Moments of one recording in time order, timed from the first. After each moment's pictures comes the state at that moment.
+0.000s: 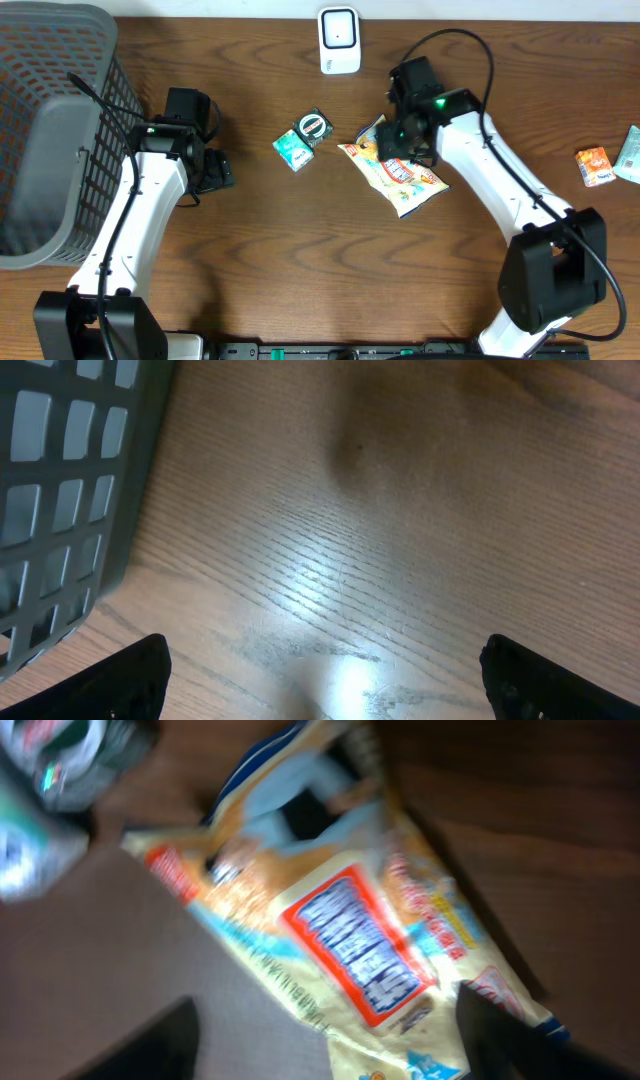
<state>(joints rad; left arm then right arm) -0.08 1.54 1.20 -1.07 -0.23 -0.38 0.38 1.84 1.47 -0.92 -0.03 0.27</state>
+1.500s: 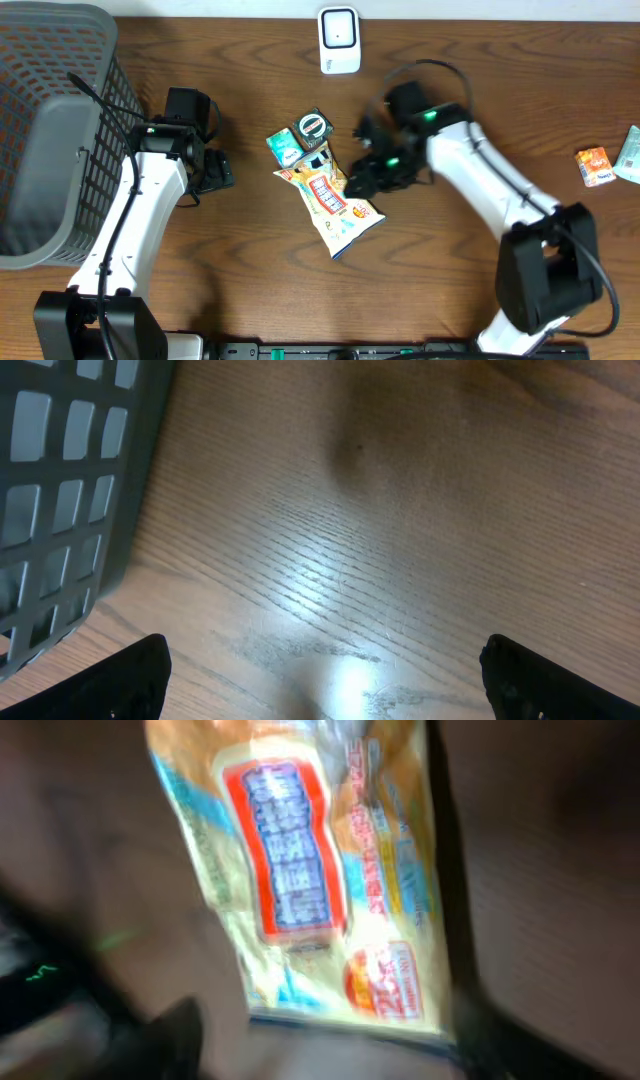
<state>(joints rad) -0.08 1.54 1.20 -1.07 -0.23 -0.39 0.45 1.83 1.39 -0.96 -0.44 0.03</state>
